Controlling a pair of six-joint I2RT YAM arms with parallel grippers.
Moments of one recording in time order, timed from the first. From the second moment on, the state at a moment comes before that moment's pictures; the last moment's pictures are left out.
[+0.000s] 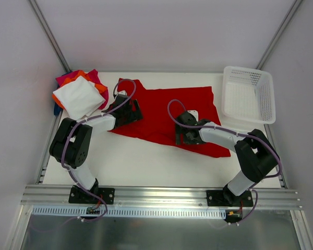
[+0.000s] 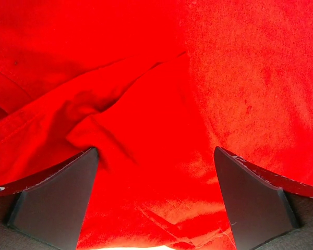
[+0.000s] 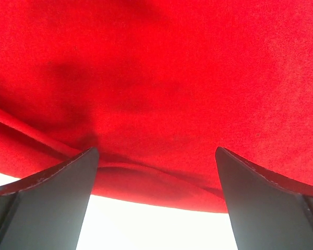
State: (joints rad) left arm -0.38 1.71 0.94 -0.04 -0.08 -0.64; right arm 0.69 1.61 0.94 -0.54 0.33 0.57
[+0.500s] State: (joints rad) left arm -0.38 1.75 0.95 -0.02 -0.08 -0.65; right arm 0.69 1.64 0.94 -0.54 0.33 0.57
